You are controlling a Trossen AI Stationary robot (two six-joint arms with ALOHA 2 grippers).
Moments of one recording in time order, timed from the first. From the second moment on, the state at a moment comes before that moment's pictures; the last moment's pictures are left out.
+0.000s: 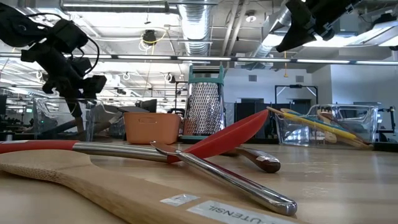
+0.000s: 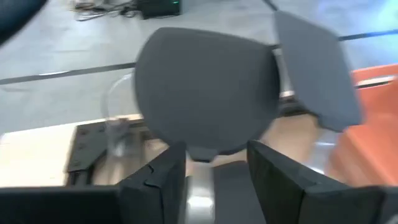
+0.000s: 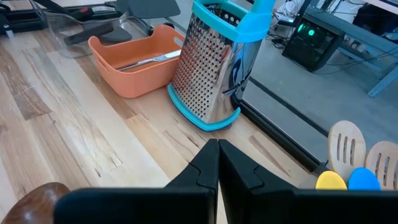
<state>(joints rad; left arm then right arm) 0.96 0.74 0.27 -0.03 -0.40 -0.20 0.25 1.07 0.82 -0.54 0.94 0.46</state>
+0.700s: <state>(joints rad) 0.64 0.55 0.27 0.34 0.07 -0.32 0.25 1.07 0.82 -0.54 0.94 0.46</state>
